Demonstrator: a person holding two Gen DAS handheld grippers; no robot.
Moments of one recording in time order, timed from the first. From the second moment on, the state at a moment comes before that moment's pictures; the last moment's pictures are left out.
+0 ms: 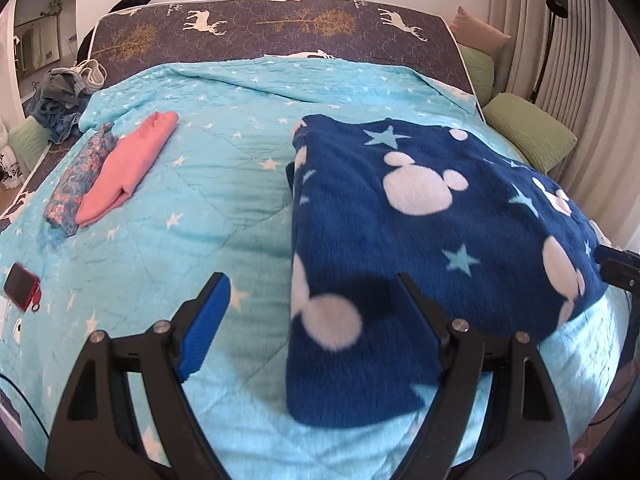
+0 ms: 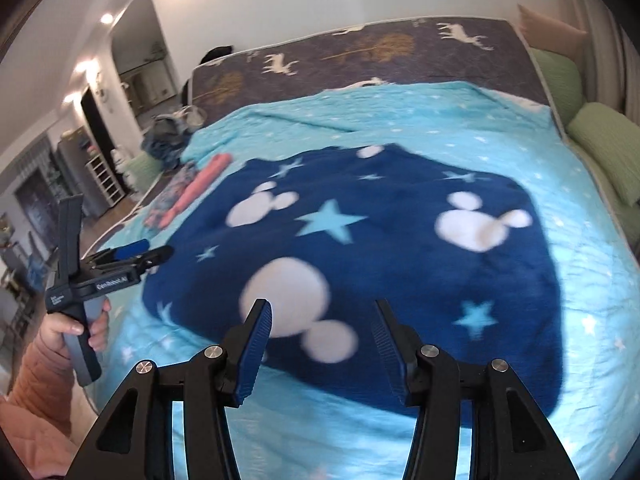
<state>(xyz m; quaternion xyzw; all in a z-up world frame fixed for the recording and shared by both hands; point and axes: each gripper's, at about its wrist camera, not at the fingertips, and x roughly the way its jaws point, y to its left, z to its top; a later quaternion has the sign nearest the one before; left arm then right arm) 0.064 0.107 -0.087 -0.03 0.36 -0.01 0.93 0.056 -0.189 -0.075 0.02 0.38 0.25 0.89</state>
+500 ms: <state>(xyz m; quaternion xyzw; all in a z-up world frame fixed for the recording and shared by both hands) 0.050 0.113 -0.111 -0.05 0.38 -0.03 0.92 0.083 -0.165 -0.133 0.10 0.49 0.25 0.83</state>
